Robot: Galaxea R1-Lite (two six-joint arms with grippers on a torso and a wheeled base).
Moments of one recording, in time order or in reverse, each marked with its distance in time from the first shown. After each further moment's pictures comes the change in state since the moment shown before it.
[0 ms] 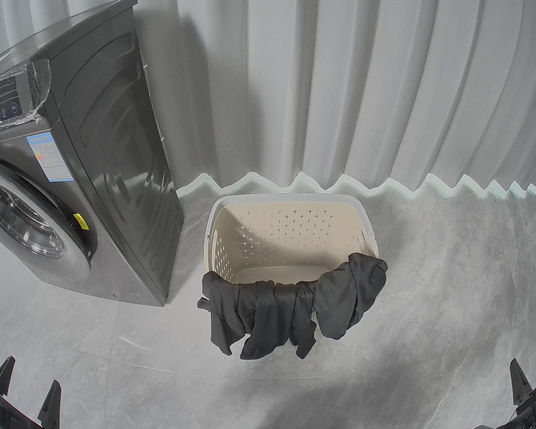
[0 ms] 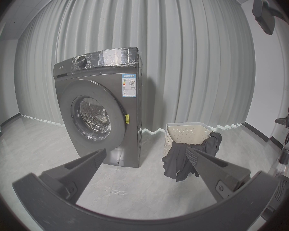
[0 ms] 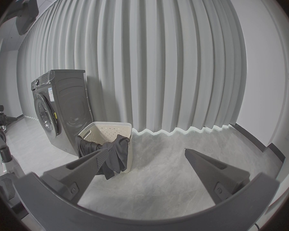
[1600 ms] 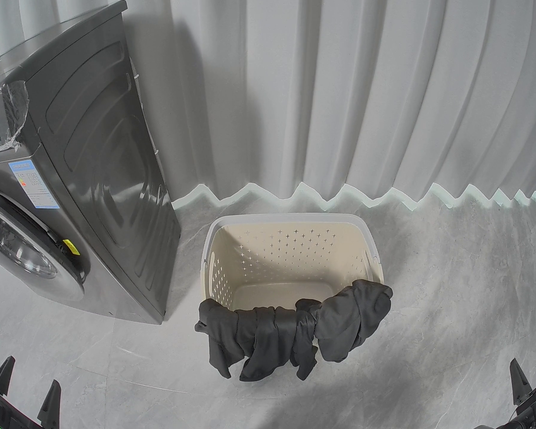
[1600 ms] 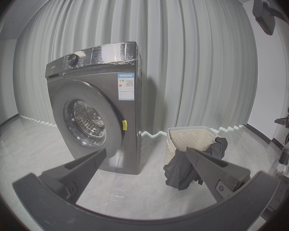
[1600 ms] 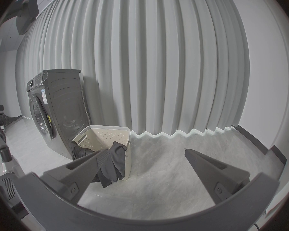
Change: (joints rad) left arm 0.000 0.000 0.000 -0.001 0.000 -0.002; right arm -0.001 0.000 0.000 0.000 0.000 -0.001
